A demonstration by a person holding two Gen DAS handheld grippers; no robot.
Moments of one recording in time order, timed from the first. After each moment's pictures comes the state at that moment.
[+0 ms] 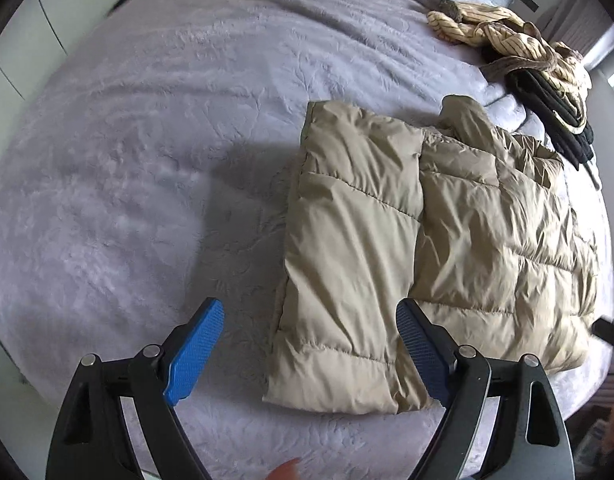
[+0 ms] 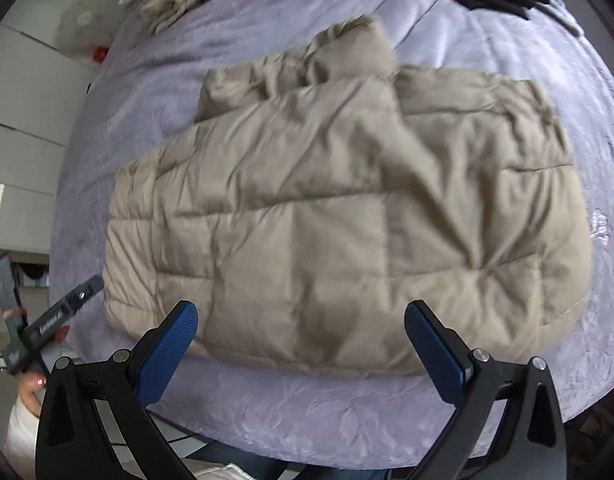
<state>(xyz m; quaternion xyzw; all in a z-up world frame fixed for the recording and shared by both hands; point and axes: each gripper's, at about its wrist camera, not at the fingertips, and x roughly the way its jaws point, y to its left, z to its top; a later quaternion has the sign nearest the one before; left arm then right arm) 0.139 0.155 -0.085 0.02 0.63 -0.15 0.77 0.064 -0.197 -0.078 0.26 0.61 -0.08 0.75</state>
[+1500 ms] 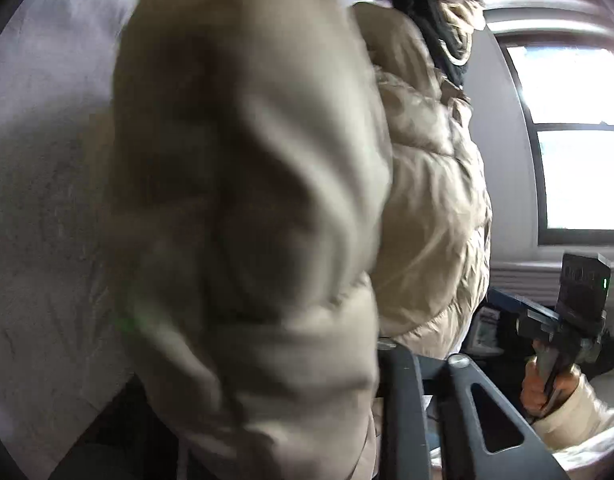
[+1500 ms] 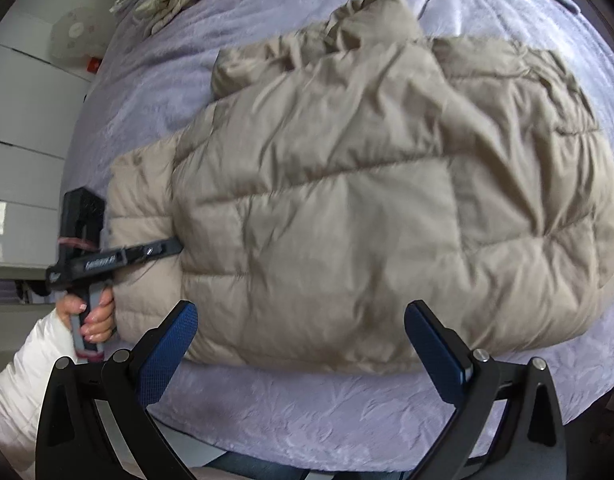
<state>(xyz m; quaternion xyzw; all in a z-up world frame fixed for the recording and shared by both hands) 0.219 0.098 -0.198 -0.07 0.70 -0.46 0.55 0.069 -0.168 -0.092 0.29 0.59 -0.10 0.74</state>
